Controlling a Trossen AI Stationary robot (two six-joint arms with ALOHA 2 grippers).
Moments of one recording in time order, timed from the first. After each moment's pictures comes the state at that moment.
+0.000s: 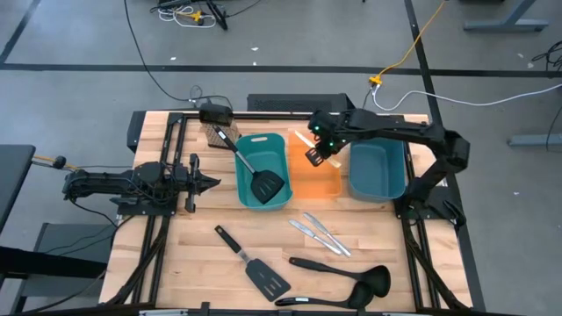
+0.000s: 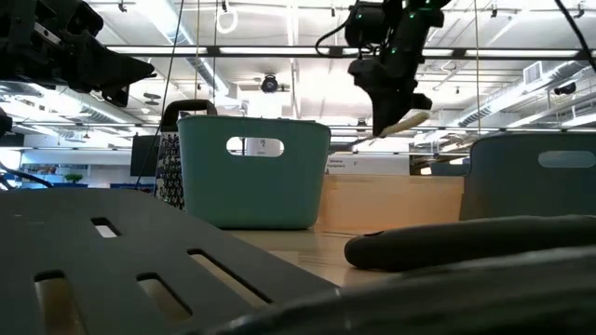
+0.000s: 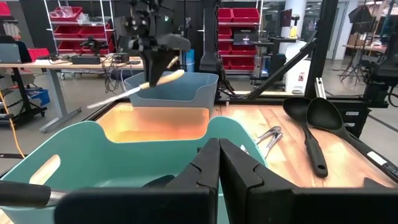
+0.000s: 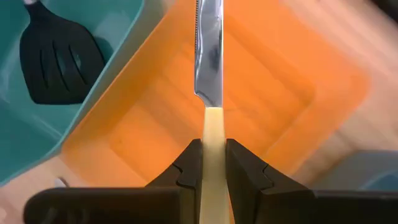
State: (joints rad) left arm -0.04 0.06 0.08 -0.01 -0.11 -0.01; right arm -0.36 1.63 1.39 -0.99 0.03 0.49
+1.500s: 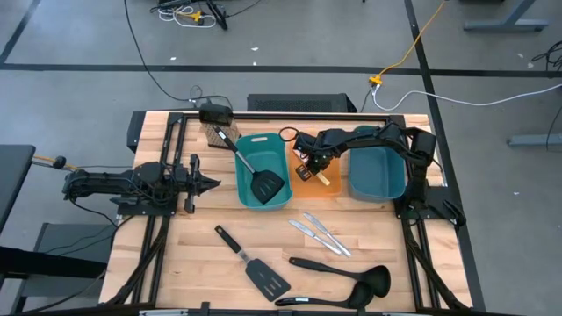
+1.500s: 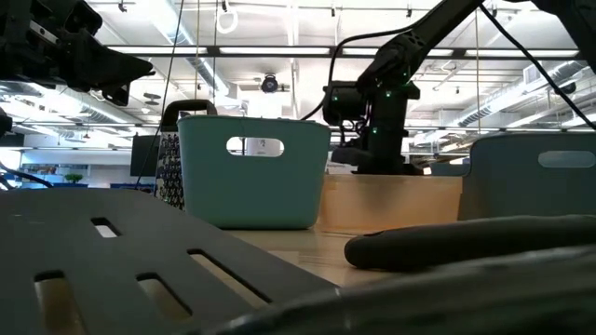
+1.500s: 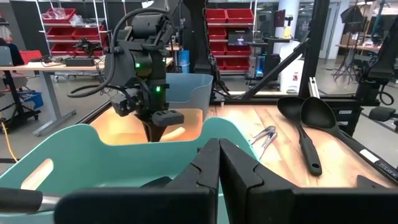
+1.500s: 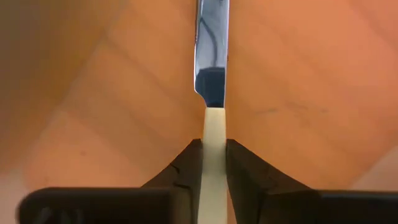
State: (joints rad) left arm -0.04 0.06 0.08 -0.01 -0.08 -0.01; right arm -0.35 1.92 1.24 -0.73 -0.01 0.53
